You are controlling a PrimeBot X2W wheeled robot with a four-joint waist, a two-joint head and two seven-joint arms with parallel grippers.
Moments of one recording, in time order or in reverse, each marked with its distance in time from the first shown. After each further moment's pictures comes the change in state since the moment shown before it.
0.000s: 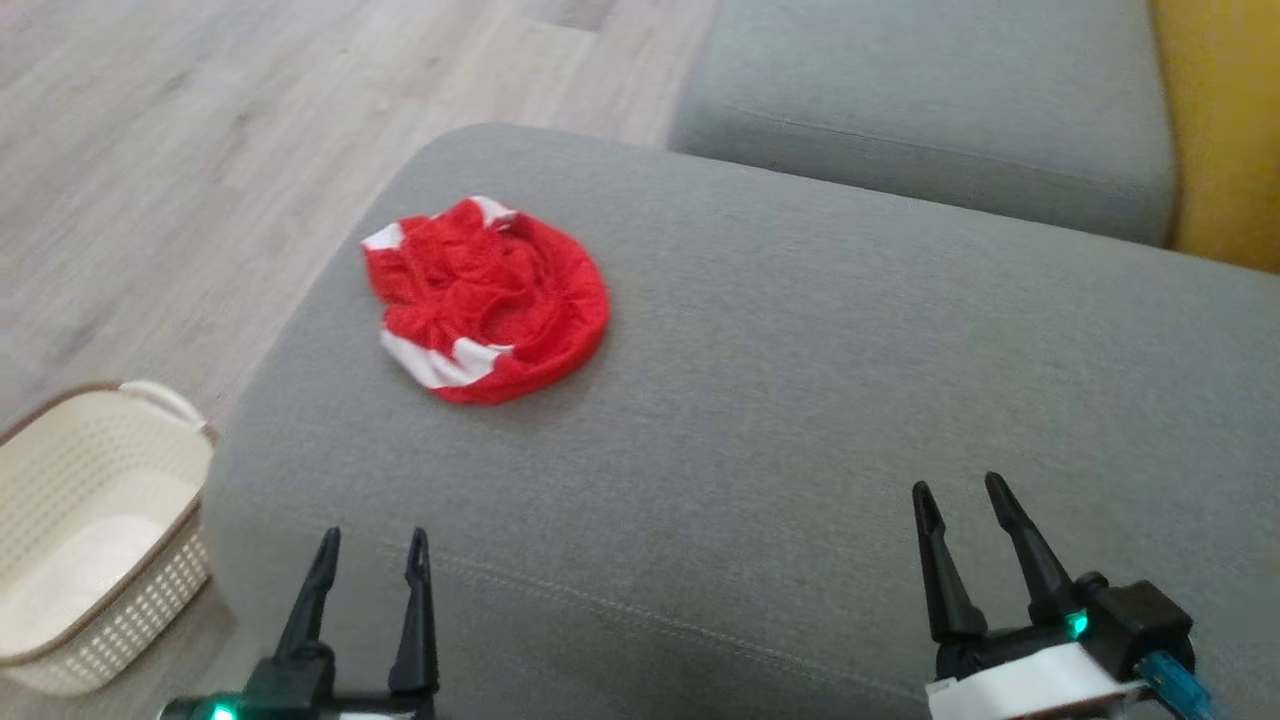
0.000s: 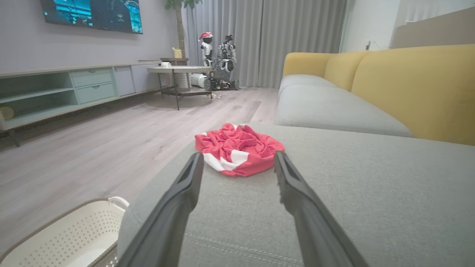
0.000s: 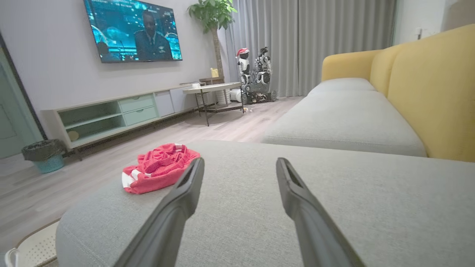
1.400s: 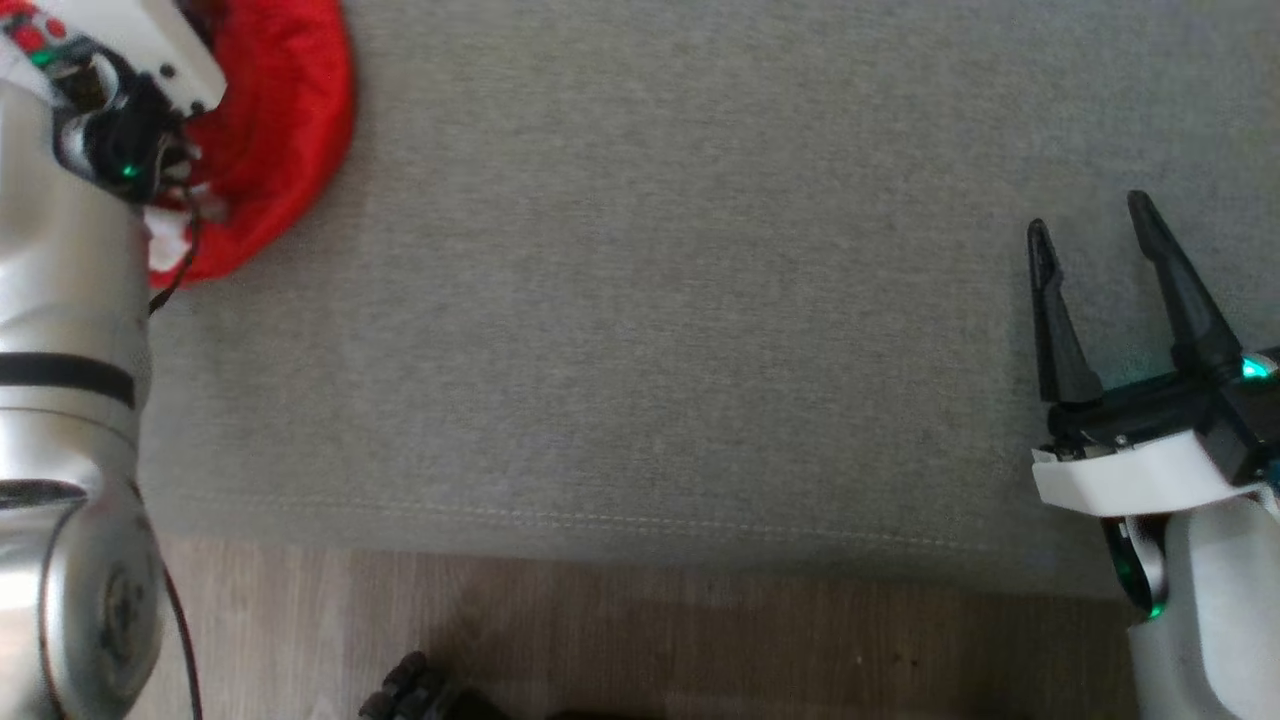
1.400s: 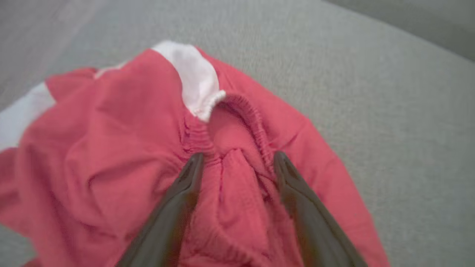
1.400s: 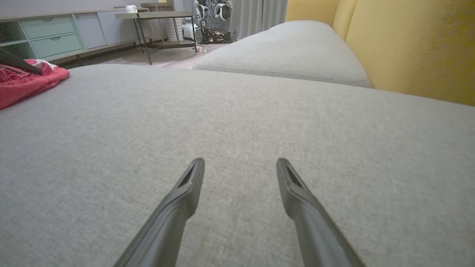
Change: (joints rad) left arm -1.453 0.122 0.188 1.215 -0.342 -0.228 0.469; right arm -0.322 -0.146 -0.082 -0.115 -0.179 0.000 -0.003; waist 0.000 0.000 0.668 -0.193
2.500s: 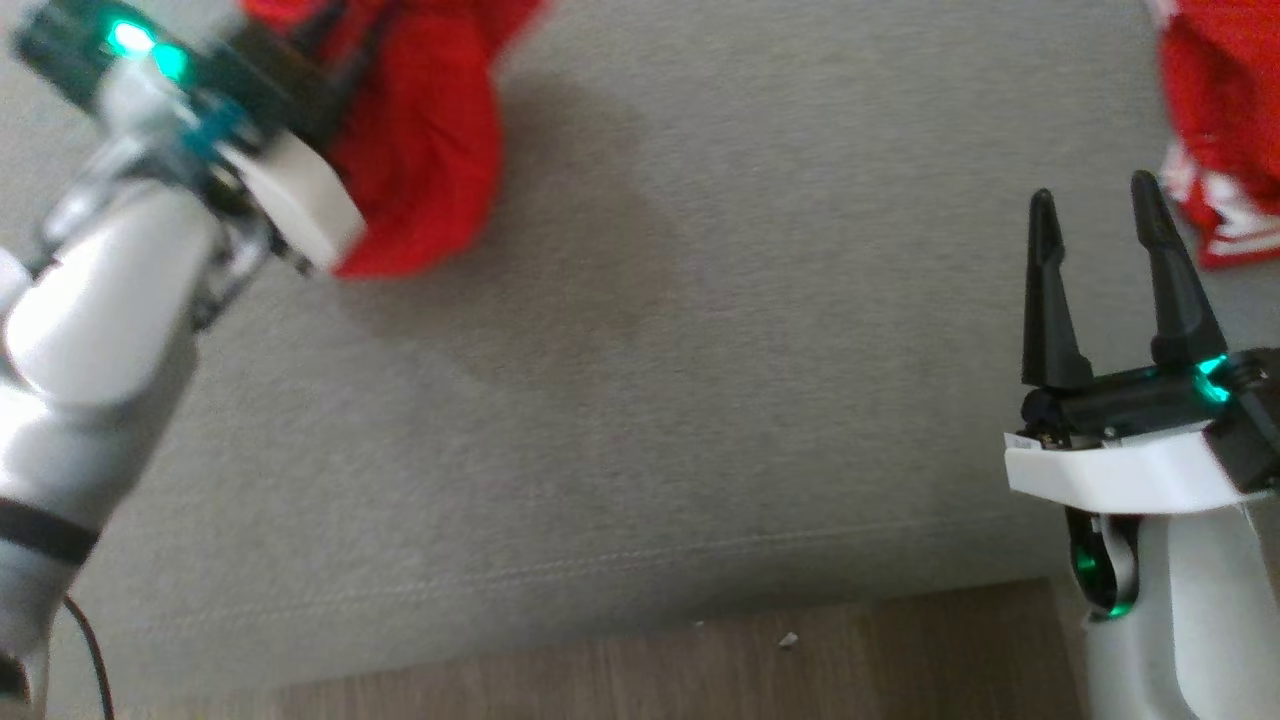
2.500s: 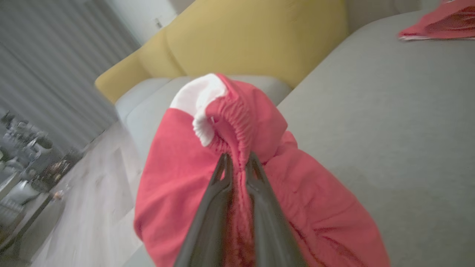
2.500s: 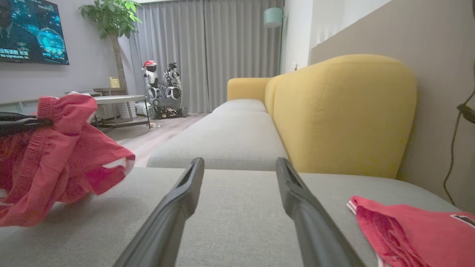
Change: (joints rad) left arm 0.183 0.281 -0.806 -0.565 0.114 -0.037 -0.462; right arm -0.008 0.128 -0.022 -0.059 0.059 0.000 -0.001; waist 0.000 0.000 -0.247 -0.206
